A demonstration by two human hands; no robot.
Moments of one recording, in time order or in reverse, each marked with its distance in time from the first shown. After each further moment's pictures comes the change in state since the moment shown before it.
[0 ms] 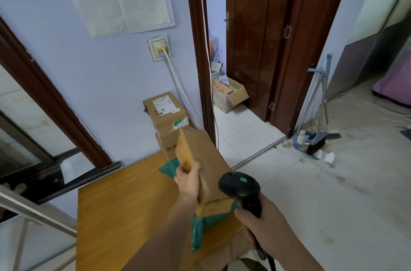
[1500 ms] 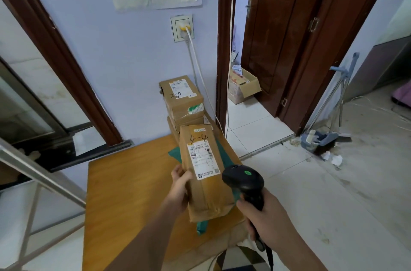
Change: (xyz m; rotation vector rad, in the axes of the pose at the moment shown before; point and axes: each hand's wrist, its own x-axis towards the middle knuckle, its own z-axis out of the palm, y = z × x) left_hand 0.003 -0.038 -0.080 -0.240 -0.278 -0.128; right_hand 0.006 -0.007 0.027 -0.035 -0.054 -0.014
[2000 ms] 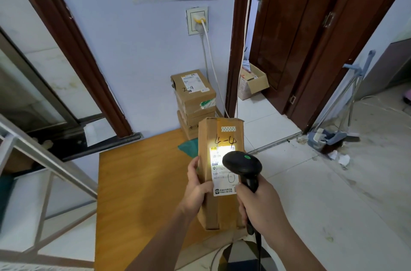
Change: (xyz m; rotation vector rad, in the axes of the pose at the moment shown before) left_hand -0.036 -0.003 -0.004 0.300 -0.161 0.272; right_hand 0.007 -0.031 0.044 -0.017 0.060 -0.058
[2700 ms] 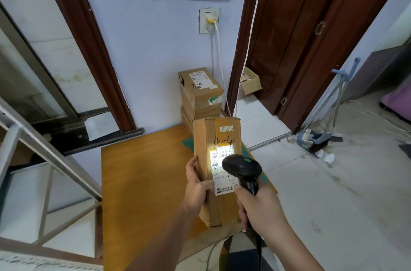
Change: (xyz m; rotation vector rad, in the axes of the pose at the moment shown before) left_hand -0.032 -0.008 -0.040 -0.170 0.010 0.006; right_hand -0.049 -0.020 0.054 -0.043 0.034 0.050
